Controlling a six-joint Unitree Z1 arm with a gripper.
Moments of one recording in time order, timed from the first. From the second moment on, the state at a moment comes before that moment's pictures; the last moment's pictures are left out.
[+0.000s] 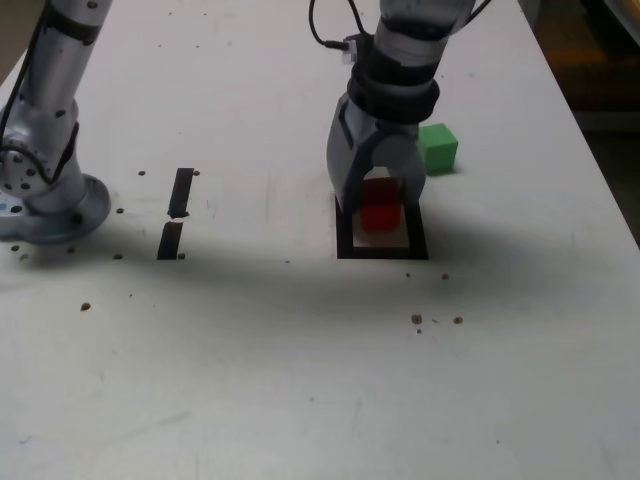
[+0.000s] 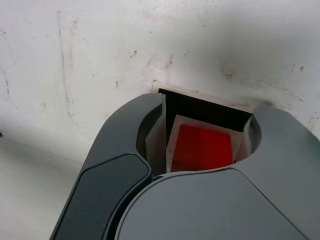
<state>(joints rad) 0.02 2.10 -1.50 1.17 0.01 -0.19</state>
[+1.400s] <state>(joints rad) 0.47 2.14 -1.87 1.42 0.22 0.55</state>
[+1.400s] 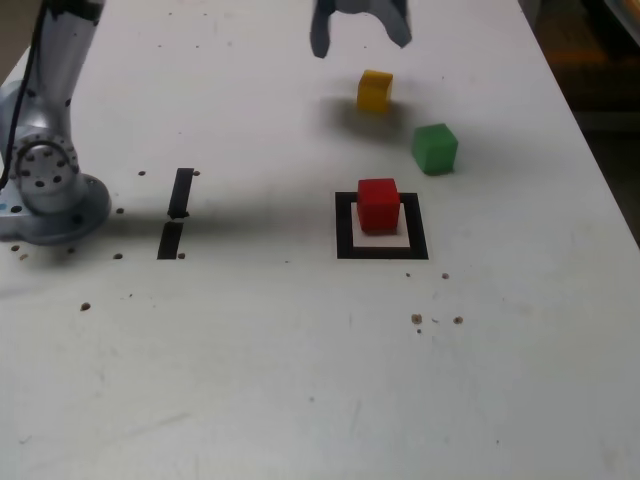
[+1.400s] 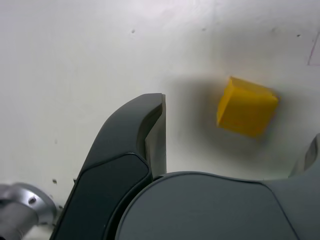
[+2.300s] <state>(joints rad) 0.47 2.27 -1.81 1.28 0.19 0.61</state>
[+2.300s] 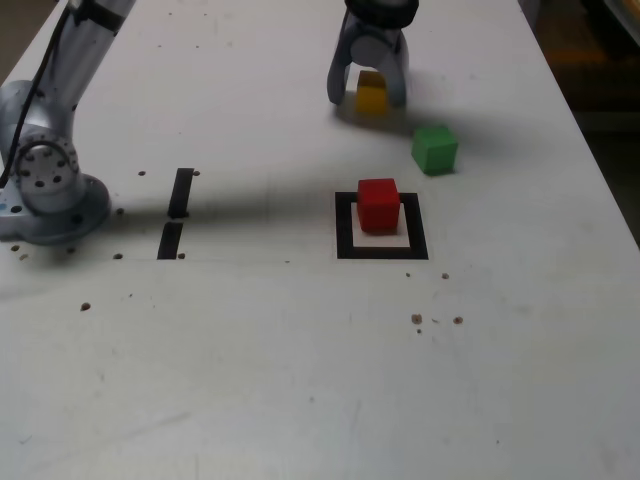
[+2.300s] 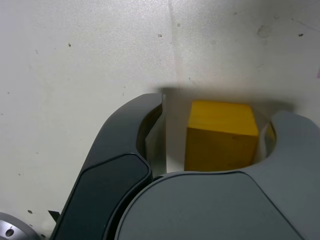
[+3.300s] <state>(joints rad) 0.20 1.90 -1.69 1.43 0.04 0.25</state>
